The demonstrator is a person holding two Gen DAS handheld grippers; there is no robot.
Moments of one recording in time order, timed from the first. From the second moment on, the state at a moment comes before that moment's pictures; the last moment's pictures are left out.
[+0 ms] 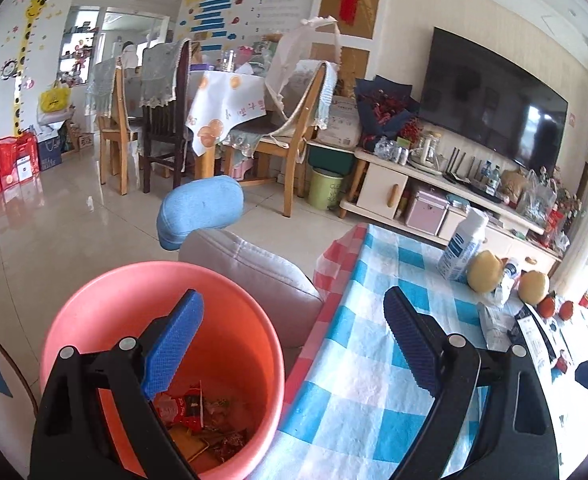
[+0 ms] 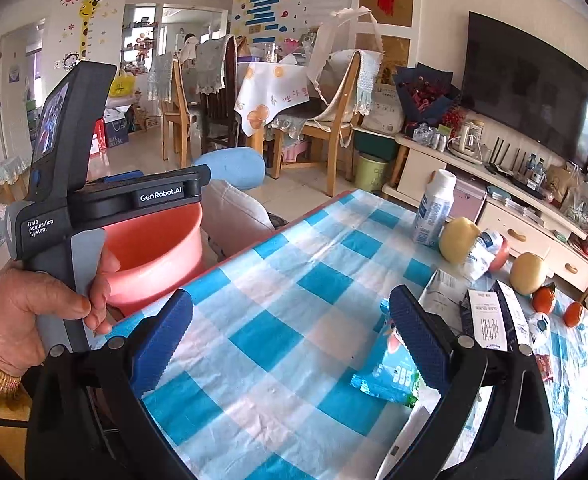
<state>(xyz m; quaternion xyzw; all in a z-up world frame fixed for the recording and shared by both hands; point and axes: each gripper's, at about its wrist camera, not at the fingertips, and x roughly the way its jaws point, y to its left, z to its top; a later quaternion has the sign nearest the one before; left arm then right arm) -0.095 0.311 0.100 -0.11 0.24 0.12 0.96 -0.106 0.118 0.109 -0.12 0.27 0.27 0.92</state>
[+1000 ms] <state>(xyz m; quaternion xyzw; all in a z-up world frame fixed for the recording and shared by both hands) -0.123 0.162 0.079 -0.01 0.31 -0.02 0.95 -0.146 -0.021 0.094 -0.04 0.31 0.26 0.91</state>
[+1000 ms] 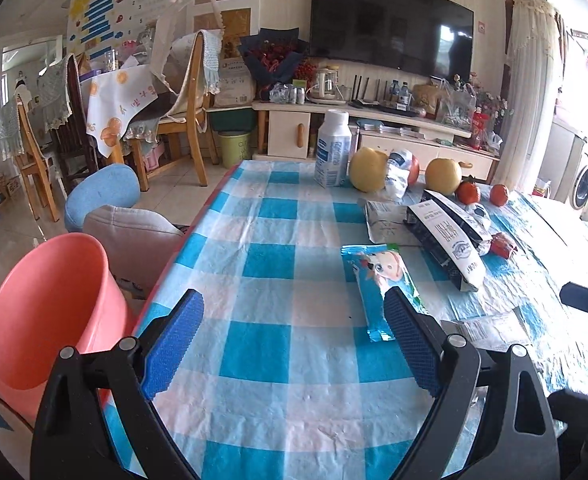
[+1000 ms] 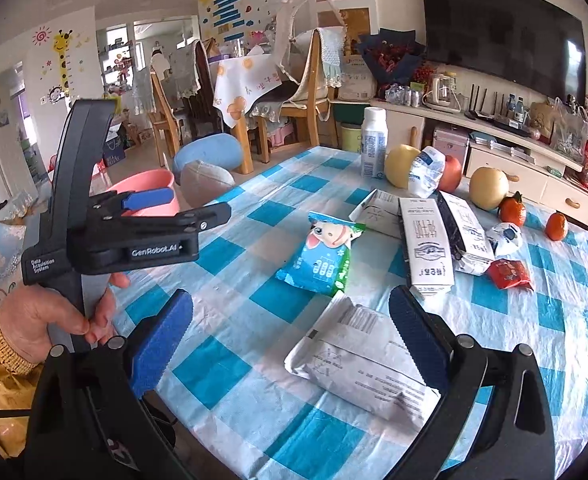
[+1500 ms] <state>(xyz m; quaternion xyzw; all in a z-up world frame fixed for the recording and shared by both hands) -0.067 0.041 0.108 0.05 0.34 -0.11 0.93 -0.106 -0.157 0.092 0.04 0.31 0.15 0.94</state>
